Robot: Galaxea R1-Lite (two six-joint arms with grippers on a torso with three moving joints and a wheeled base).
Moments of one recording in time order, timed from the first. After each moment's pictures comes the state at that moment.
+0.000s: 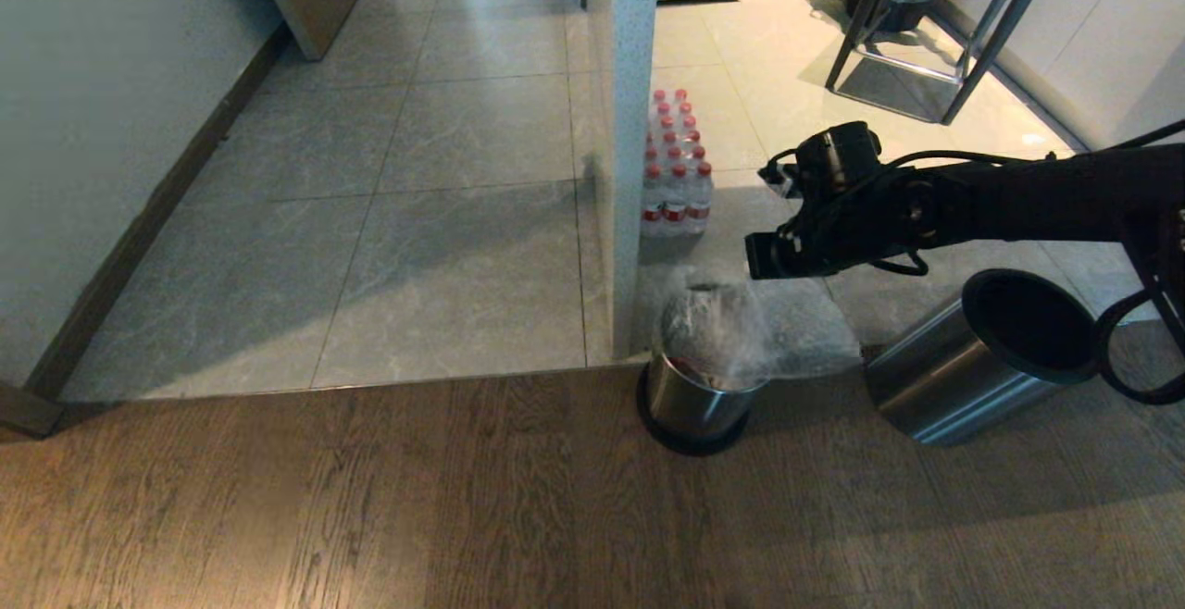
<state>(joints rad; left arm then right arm) 0.00 0.00 0.00 0.00 0.00 0.00 0.30 2.19 -1.80 0.27 0.06 0.10</state>
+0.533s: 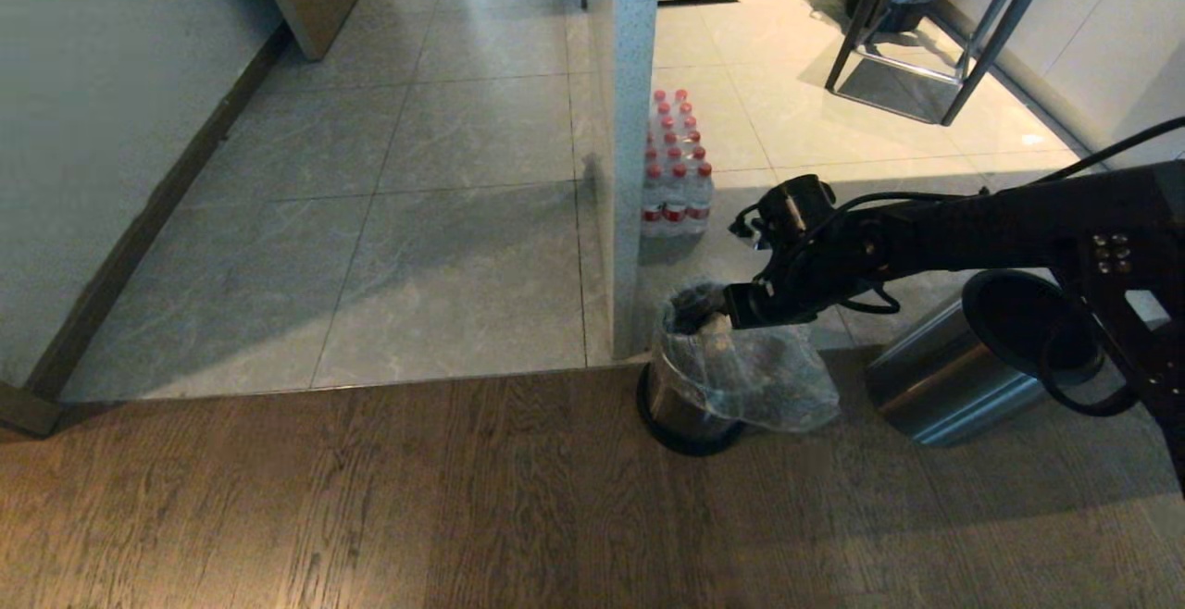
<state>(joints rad) 0.00 0.00 0.00 0.00 0.00 0.00 0.33 2.27 -1.78 0.33 0.05 0.11</state>
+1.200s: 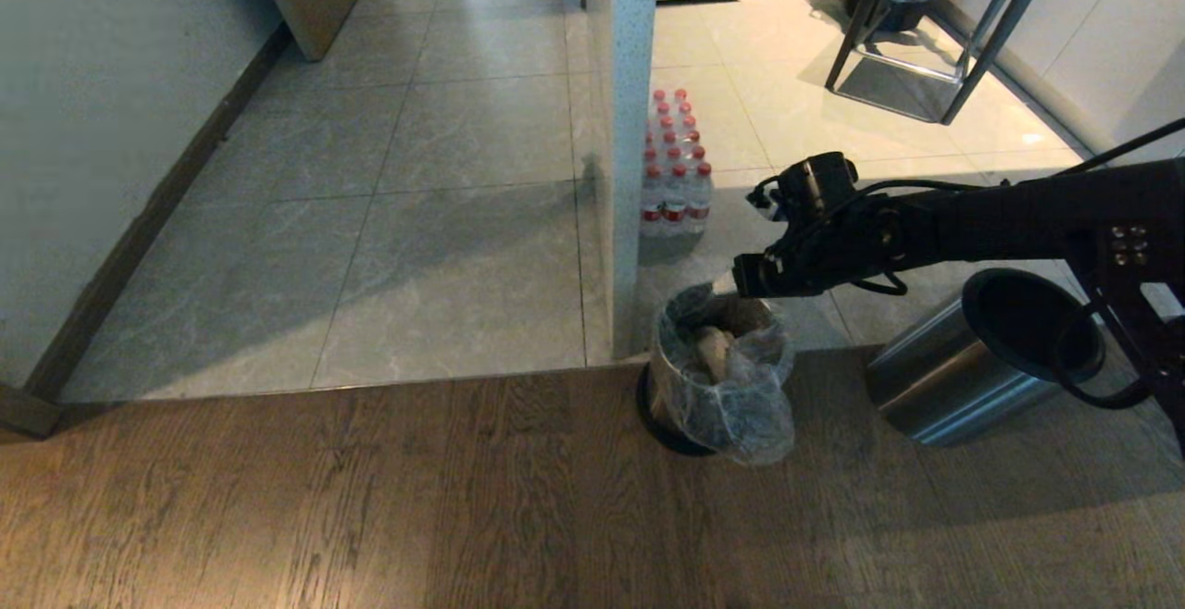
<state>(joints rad) 0.00 0.00 0.00 0.00 0.00 0.00 0.29 2.26 -1.81 0.21 0.05 0.13</state>
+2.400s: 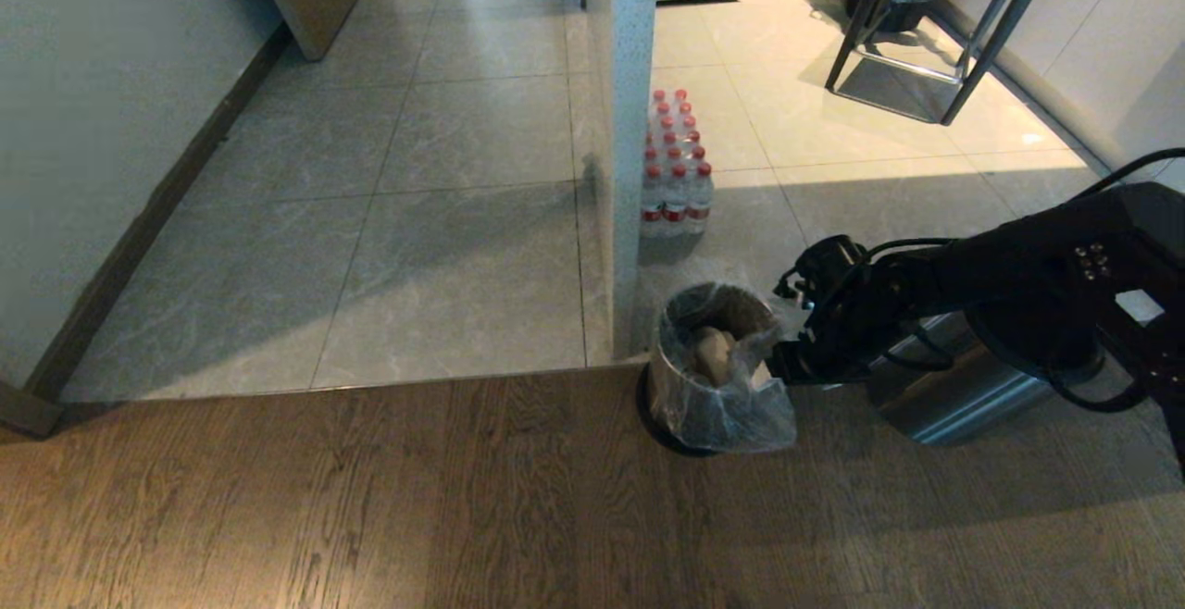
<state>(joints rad) 0.00 0.00 0.00 0.00 0.00 0.00 0.21 2.30 -1.59 0.36 0.04 0.10</state>
